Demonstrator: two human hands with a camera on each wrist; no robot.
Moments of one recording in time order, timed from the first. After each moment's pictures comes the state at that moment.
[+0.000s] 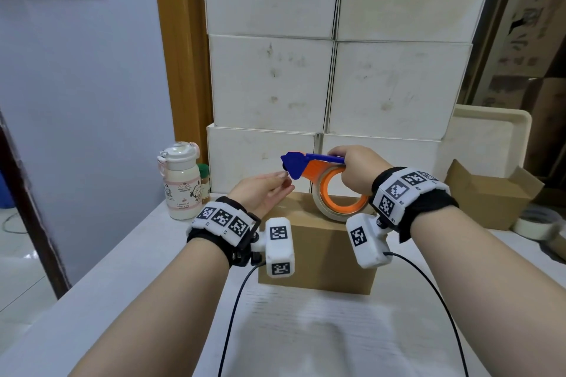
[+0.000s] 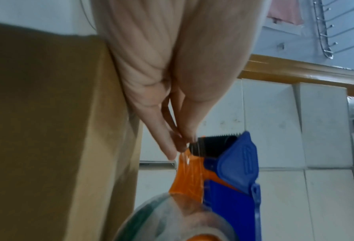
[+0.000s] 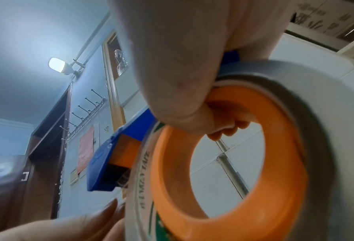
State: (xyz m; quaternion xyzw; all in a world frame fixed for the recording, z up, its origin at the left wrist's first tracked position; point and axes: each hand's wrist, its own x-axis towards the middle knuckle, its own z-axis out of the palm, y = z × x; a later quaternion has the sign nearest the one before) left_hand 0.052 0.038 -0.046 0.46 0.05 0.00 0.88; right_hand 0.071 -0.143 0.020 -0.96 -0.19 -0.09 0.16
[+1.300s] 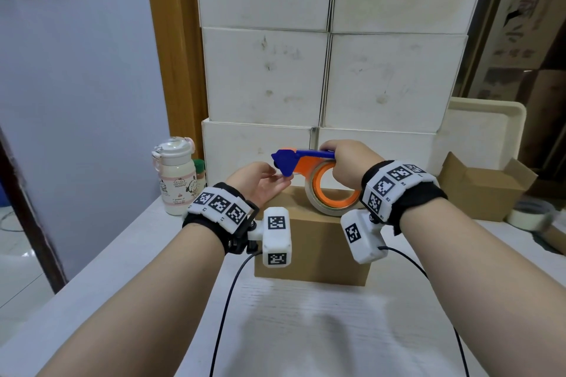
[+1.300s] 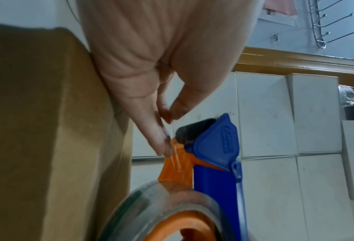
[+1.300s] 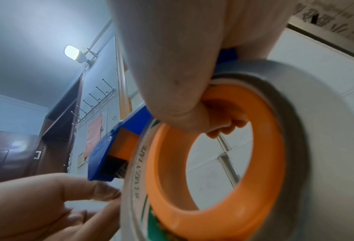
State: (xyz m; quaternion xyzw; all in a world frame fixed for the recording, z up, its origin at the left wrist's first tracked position) left_hand 0.035 0.027 -0.023 0.40 0.10 -0.03 0.91; right_hand 0.069 -0.139 0.019 -0.97 -0.20 -0.10 0.12
